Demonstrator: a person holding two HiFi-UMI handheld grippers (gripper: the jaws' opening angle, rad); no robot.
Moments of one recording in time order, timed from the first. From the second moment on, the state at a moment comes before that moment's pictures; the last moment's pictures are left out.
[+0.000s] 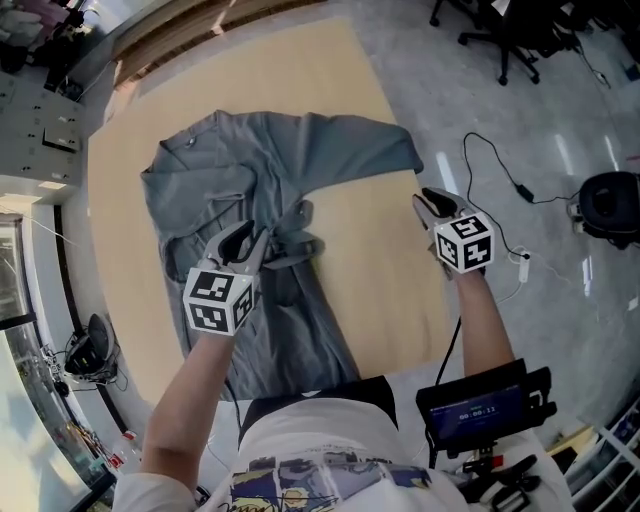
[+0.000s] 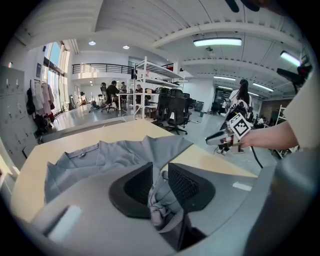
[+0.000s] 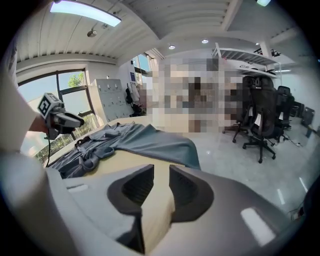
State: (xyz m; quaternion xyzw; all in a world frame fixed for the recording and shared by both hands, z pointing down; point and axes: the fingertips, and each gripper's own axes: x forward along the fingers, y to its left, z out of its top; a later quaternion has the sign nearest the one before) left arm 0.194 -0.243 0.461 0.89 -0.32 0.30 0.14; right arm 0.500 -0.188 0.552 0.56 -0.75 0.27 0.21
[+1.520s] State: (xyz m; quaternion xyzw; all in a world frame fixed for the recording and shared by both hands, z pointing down) left arm 0.193 -0.186 0.461 0.90 -0.29 0.29 0.15; right arm 0.539 -0.281 0.621 0.54 -0.70 0.46 -0.01
